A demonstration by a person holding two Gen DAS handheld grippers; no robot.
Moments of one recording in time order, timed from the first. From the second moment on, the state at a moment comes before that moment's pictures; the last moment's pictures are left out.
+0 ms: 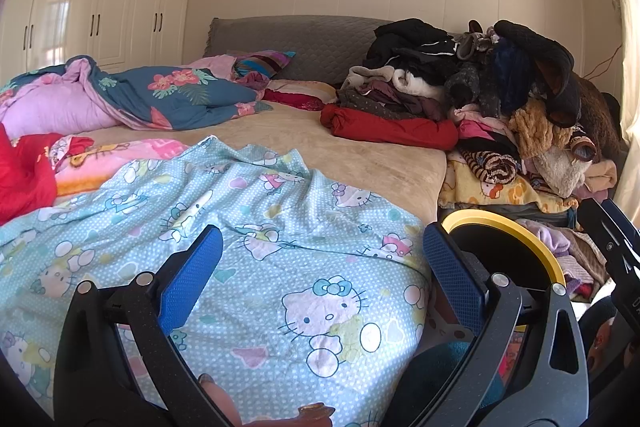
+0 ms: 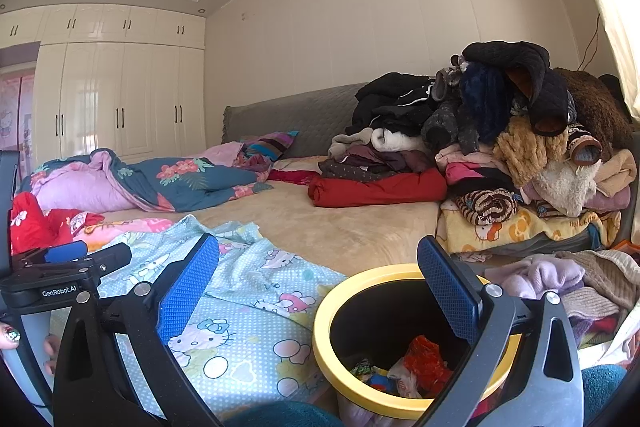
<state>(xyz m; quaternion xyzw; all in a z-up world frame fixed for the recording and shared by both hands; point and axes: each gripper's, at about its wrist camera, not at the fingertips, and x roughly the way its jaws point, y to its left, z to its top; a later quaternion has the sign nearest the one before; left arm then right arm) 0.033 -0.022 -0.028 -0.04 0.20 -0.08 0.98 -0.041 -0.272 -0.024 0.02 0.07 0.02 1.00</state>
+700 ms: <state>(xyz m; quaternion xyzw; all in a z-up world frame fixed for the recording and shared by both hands) 0.034 -0.021 -0.029 -0.04 0.20 -0.08 0.98 -0.041 -0.274 -0.024 0.03 0.07 0.02 1.00</state>
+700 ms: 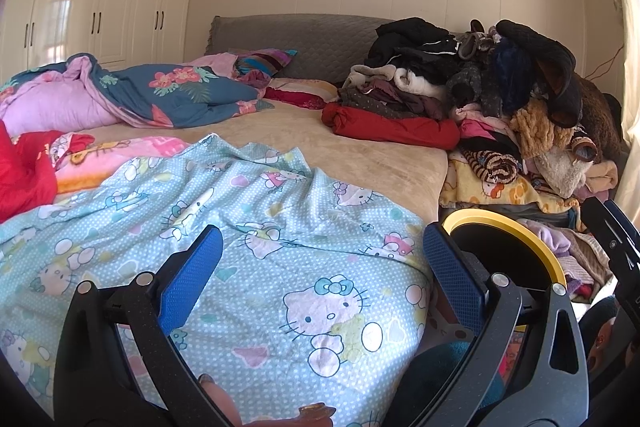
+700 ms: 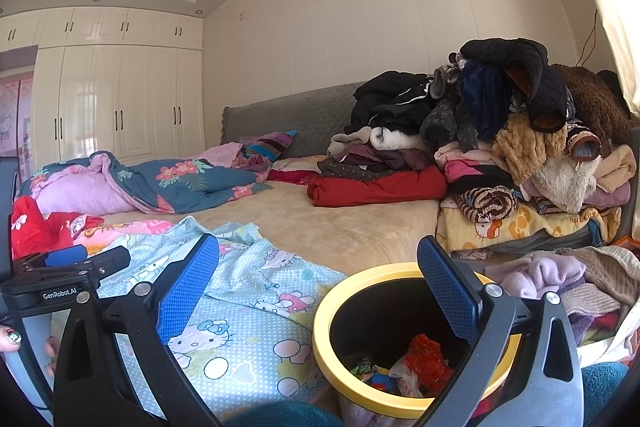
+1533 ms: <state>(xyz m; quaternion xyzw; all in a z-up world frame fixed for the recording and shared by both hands) 0.017 0.270 -0.076 -0.13 0.32 0.30 0.89 0.056 0.012 -0.049 -0.04 0.31 0.38 0.87</state>
